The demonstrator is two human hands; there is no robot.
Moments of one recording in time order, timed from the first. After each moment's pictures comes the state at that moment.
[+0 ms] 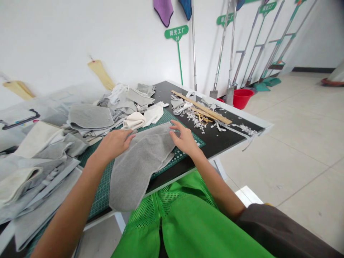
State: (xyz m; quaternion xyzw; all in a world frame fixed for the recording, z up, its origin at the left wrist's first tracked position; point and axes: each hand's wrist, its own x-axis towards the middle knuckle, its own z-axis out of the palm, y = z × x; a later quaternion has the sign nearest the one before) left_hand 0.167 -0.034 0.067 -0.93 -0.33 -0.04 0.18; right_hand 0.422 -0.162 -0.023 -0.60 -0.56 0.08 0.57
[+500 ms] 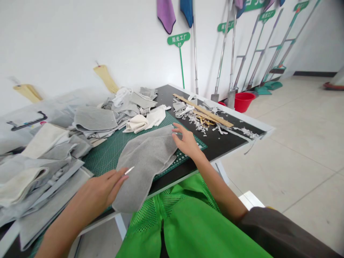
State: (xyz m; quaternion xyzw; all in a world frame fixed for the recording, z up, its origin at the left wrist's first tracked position) left_hand 0.078 -0.147 0.050 -0.96 -0.25 -0.05 0.14; right_hand 0.421 -0.164 -0.020 -0.61 -0.55 0.09 0.56
